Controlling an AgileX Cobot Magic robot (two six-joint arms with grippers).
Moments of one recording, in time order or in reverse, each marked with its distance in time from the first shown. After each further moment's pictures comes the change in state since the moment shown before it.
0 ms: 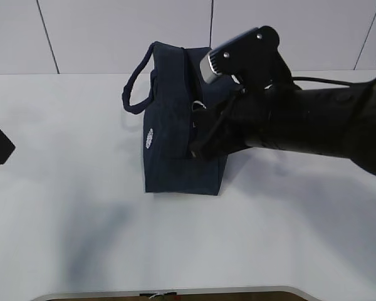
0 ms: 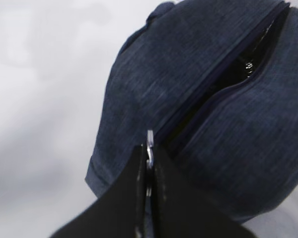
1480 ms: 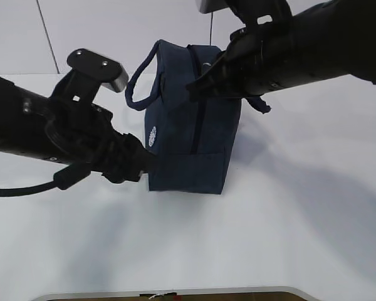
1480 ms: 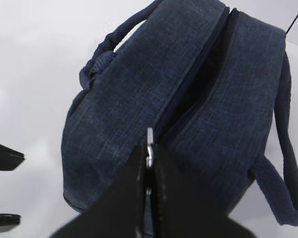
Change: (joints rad) left arm -0.390 0.262 0.239 -0.250 -0.941 0.353; right arm 0.000 0.013 -0.311 0.119 0.468 0.000
